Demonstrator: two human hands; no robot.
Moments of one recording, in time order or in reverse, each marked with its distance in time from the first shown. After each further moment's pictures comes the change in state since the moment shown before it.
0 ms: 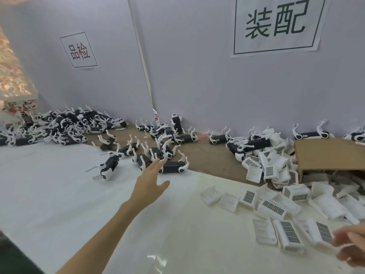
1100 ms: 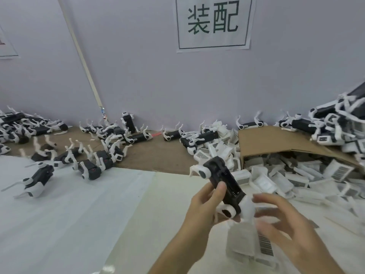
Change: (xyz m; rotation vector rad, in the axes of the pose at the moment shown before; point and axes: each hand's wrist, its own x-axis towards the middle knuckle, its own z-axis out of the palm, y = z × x) left_hand -0.091 0.233 0.065 -1.439 -0.627 -0.097; right_hand -0.025 0.005 0.002 -0.072 0.090 -0.382
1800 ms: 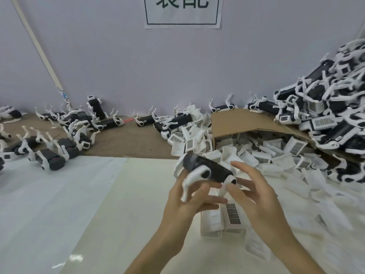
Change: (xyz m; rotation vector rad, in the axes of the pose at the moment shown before) left_hand -0.013 -0.027 0.011 0.057 -0.074 0.271; right_hand 0.000 0.013 0.006 0.073 0.181 -0.054
